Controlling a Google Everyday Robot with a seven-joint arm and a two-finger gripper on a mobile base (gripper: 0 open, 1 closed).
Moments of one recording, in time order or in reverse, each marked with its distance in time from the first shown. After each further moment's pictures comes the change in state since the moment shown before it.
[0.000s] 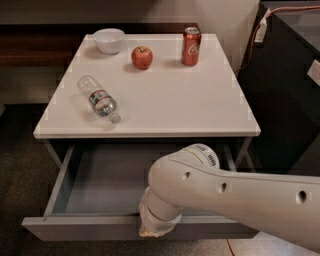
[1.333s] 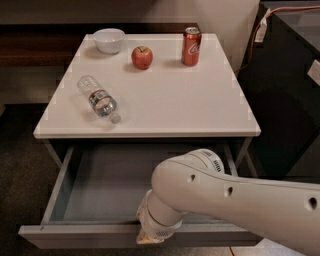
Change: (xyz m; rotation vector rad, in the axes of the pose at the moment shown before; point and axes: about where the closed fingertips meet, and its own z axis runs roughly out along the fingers) arm -0.006 0.013 -0.002 -0.015 -0.043 0.003
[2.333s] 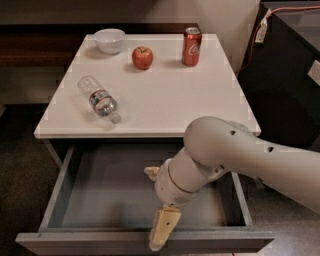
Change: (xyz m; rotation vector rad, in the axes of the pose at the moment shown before) arm 0.004 -0.041 -0.059 0.008 -0.159 0.046
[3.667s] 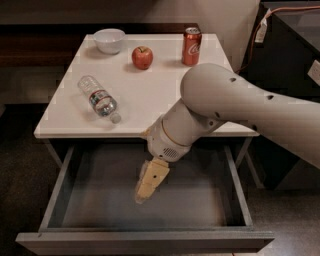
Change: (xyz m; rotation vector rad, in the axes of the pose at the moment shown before) arm -0.049 -0.074 -0.058 0.081 -0.060 0.100
